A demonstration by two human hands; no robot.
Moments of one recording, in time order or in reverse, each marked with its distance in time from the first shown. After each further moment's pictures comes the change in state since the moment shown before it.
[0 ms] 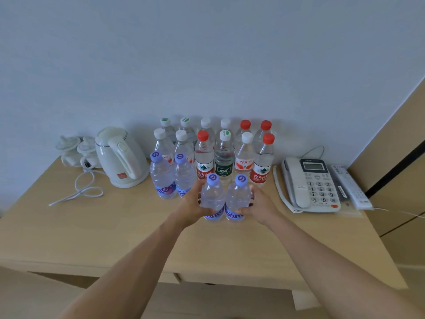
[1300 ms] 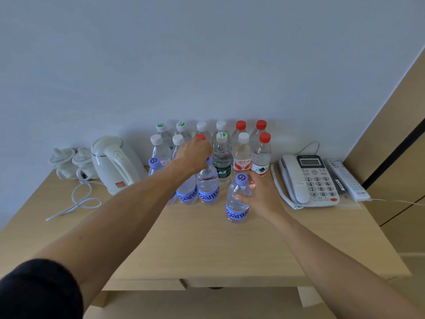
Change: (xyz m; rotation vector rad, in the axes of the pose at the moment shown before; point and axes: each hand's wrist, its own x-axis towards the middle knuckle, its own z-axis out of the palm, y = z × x) left_hand 0.072 0.126 -0.053 1.132 0.054 0.194; right_hand -0.017 -0.043 -0.004 -0.156 0.219 -0.216
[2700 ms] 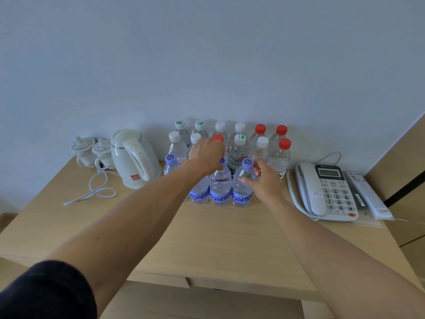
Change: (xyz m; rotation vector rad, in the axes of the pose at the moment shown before) left_hand -0.003 -0.009 0.002 -0.023 0.040 -0.068; right_hand 0.058 -0.013 0.023 -0.049 0.087 0.026
